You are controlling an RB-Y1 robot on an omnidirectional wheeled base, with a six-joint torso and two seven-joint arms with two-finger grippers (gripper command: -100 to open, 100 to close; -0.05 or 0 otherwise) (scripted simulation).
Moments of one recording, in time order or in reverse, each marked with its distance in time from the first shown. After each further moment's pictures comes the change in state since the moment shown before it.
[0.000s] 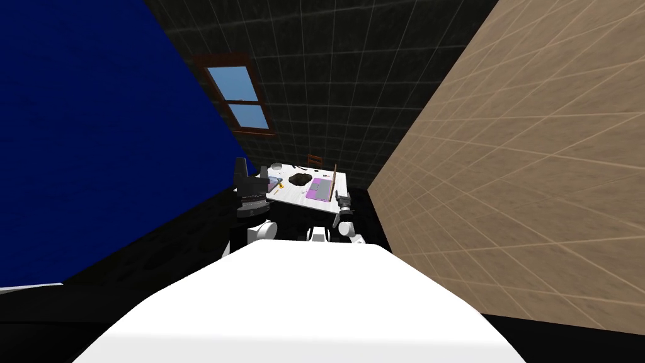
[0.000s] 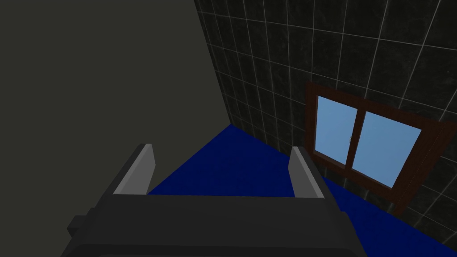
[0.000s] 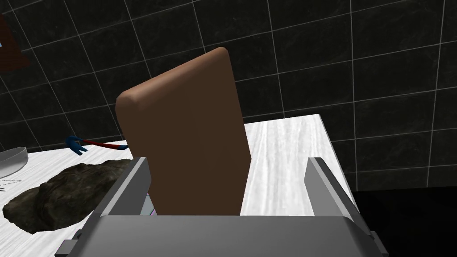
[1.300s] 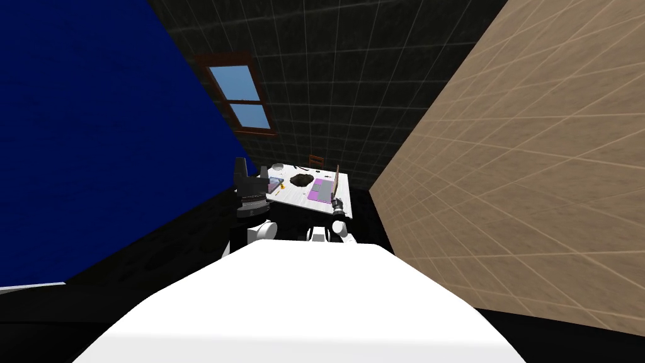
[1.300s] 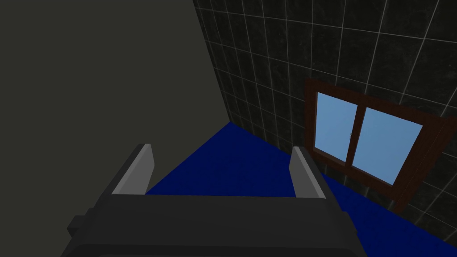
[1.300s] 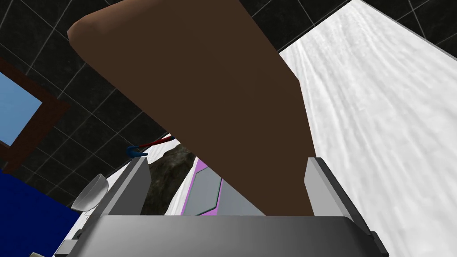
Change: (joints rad) left arm 0.000 0.000 0.000 0.000 0.000 0.000 0.000; right arm -0.085 0.060 0.077 0.190 -0.197 -0.025 -0.310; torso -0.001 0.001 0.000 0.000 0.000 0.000
